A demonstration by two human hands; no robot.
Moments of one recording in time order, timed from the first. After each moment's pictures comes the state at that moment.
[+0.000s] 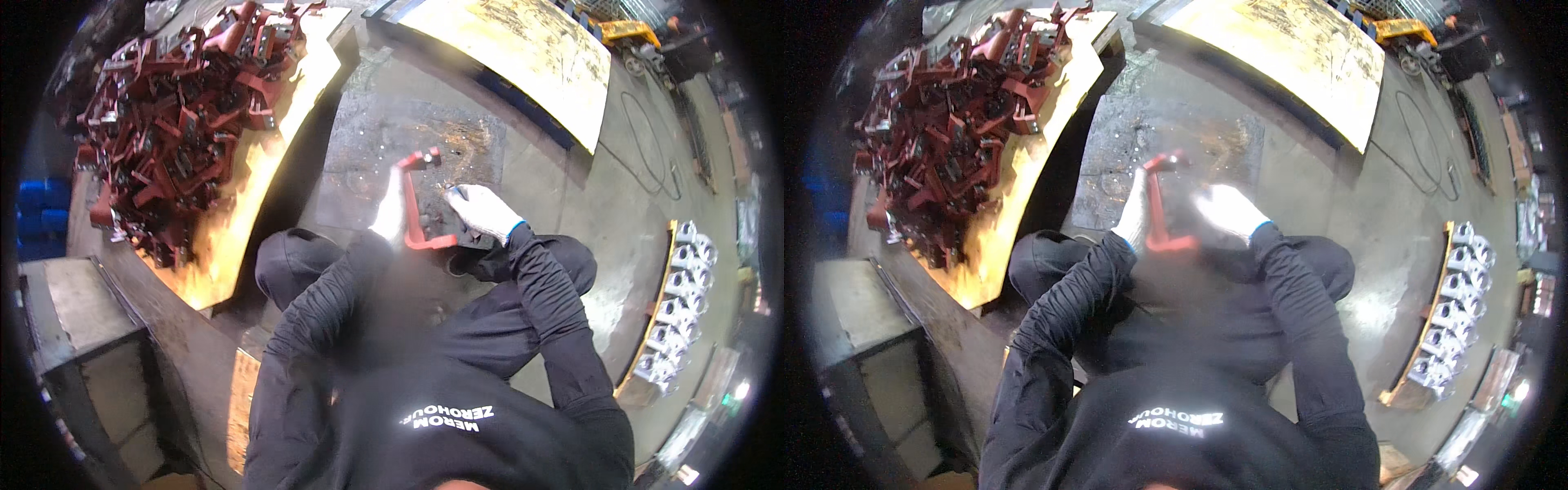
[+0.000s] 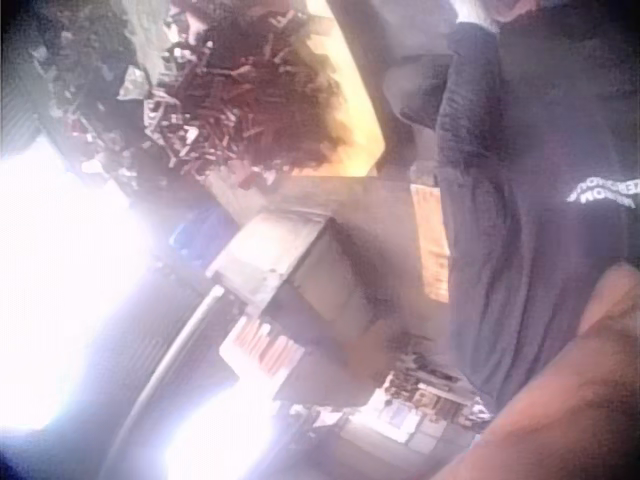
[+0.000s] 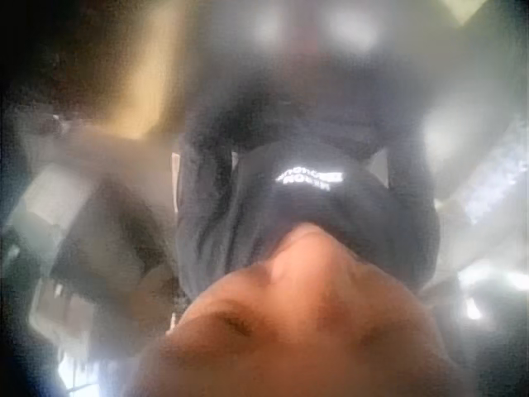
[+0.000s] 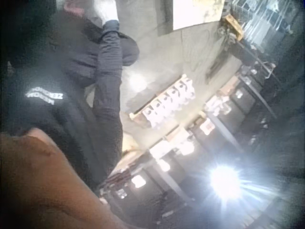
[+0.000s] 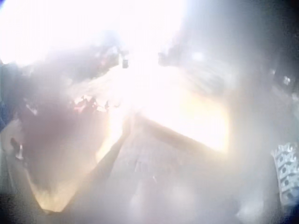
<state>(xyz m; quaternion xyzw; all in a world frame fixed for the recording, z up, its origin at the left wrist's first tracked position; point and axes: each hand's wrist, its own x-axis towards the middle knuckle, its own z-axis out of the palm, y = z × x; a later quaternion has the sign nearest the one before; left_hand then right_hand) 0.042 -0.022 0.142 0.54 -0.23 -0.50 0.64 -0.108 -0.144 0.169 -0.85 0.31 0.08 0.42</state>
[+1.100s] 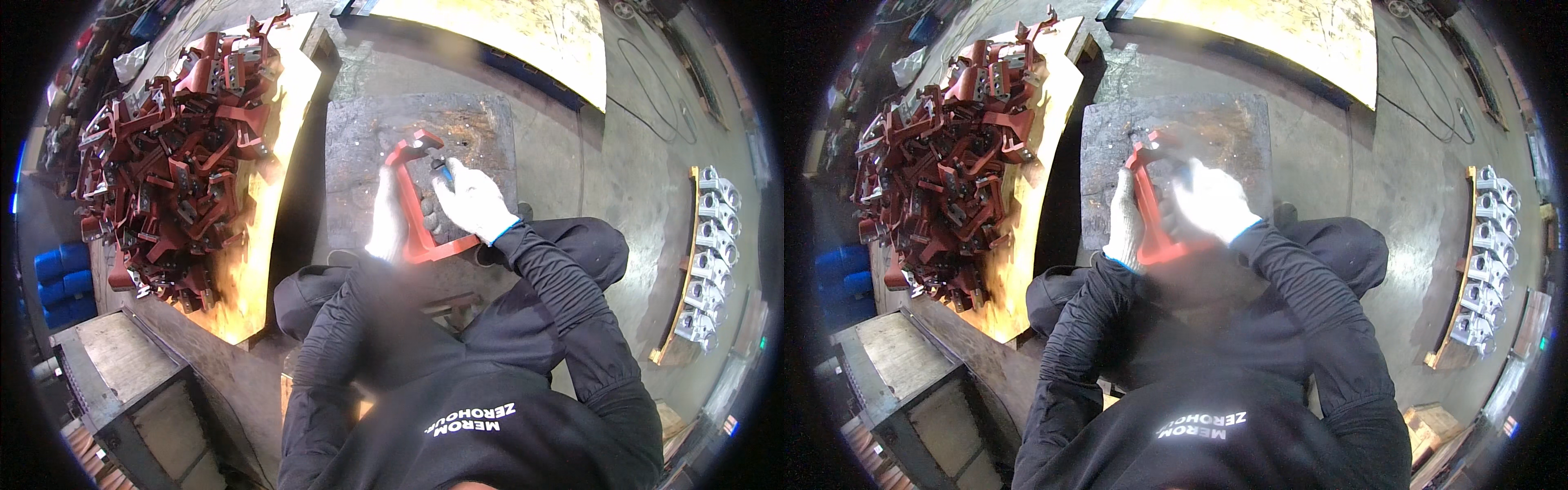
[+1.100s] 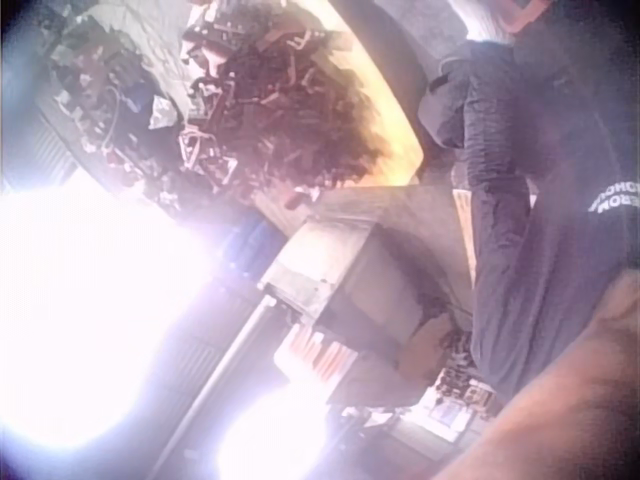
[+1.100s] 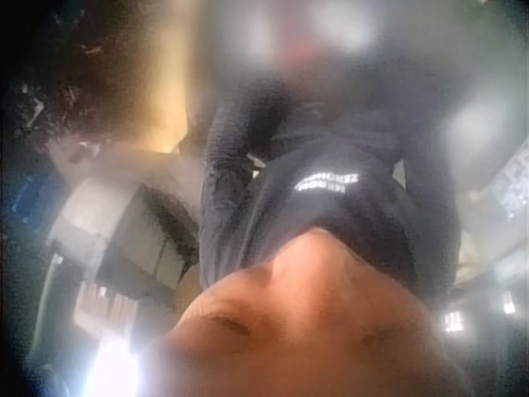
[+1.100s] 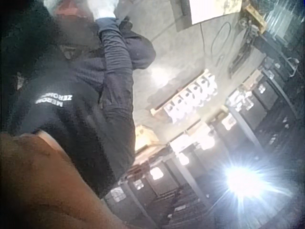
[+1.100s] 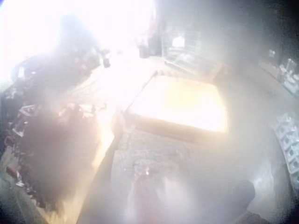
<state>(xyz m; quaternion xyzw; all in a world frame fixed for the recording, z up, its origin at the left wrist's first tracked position) 0.060 -0.032 0.191 0.30 0.09 -0.73 0.61 -0.061 -0.126 0.162 -0.82 0.46 -0.03 0.34</state>
